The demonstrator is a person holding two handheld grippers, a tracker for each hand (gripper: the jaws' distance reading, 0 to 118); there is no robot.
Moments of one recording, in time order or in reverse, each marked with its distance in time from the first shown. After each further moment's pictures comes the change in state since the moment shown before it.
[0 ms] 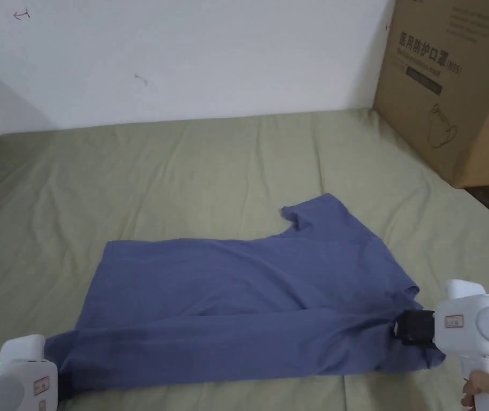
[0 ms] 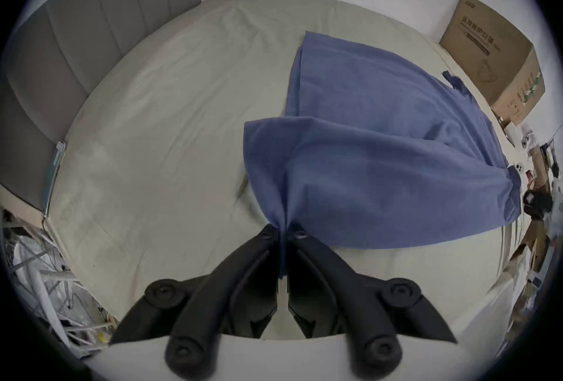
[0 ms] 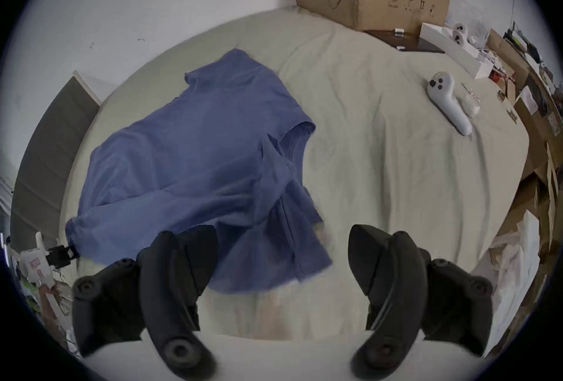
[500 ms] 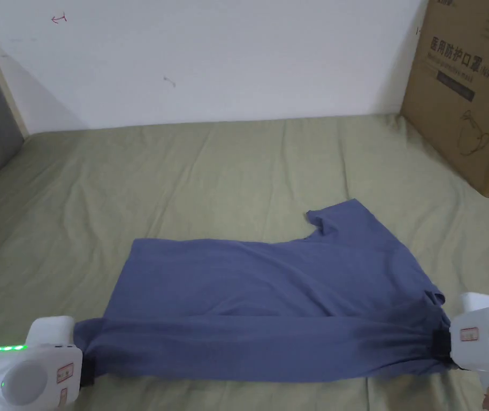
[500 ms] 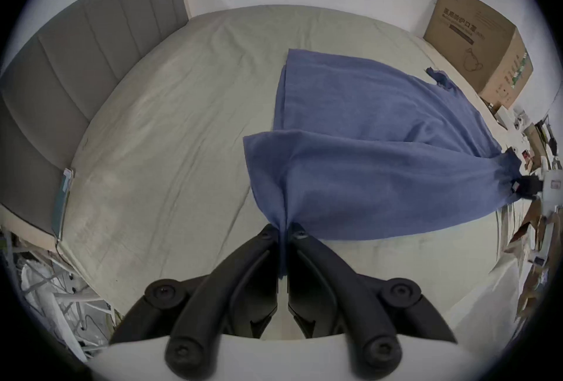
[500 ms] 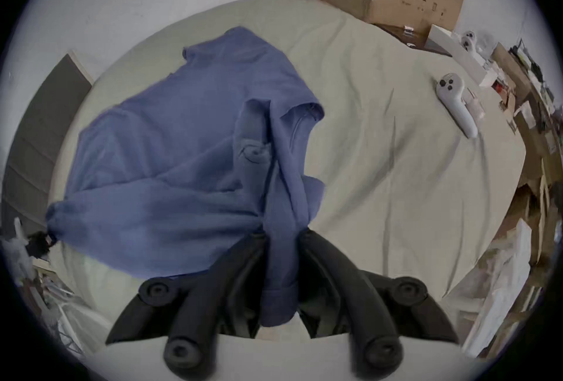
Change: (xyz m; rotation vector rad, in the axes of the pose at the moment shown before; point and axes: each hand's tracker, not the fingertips) left arm 0.003 0.005 0.035 0.047 -0.015 -0.109; right arm -0.012 -0.007 0.017 -0.025 -0.015 0.035
